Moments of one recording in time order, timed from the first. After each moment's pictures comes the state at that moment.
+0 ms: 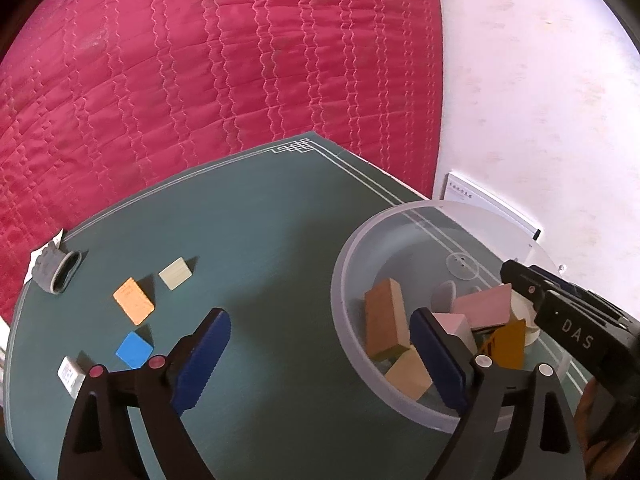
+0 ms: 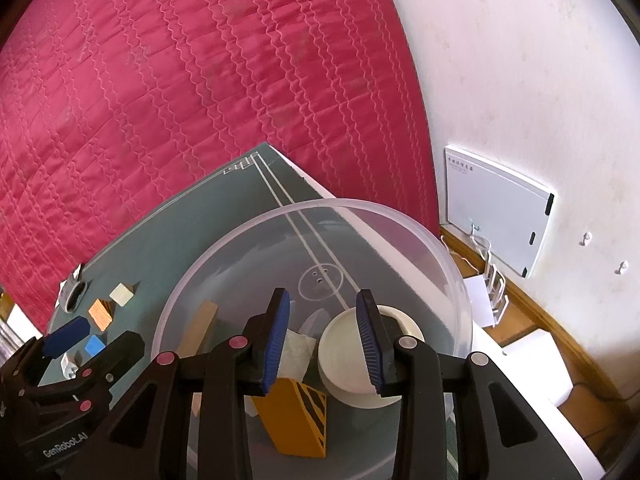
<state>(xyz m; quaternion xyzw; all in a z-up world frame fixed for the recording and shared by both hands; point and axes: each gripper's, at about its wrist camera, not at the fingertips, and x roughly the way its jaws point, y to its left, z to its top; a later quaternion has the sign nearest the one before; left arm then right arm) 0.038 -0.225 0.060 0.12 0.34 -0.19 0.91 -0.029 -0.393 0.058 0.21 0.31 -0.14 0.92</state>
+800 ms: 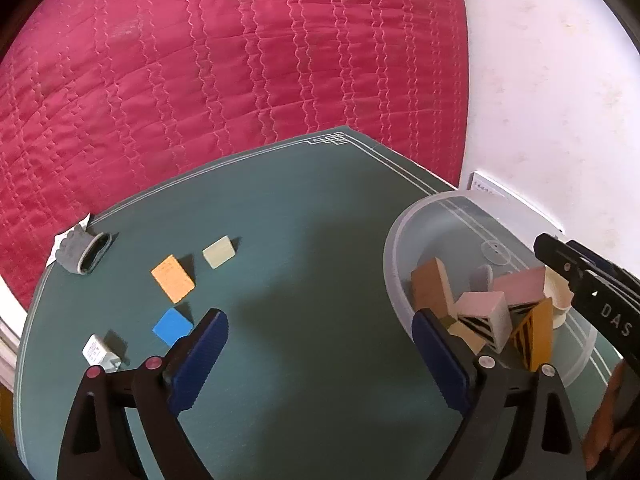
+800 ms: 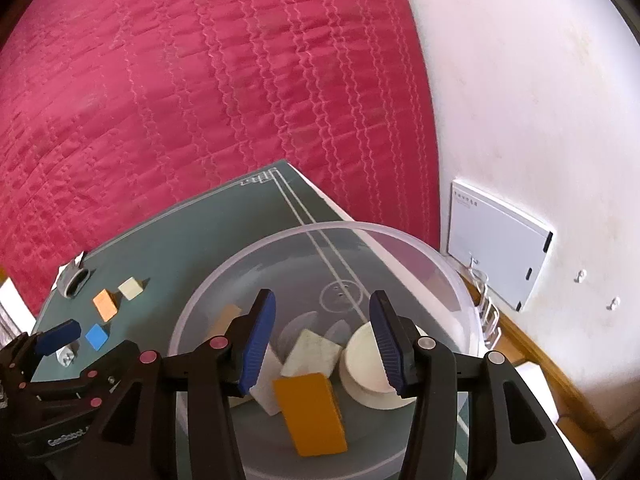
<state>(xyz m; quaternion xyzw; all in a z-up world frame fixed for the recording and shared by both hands) 0.029 -0.194 0.056 0.12 0.34 -0.15 0.92 -0.037 -0.367 0.075 0.15 0.27 -0.14 0.94</state>
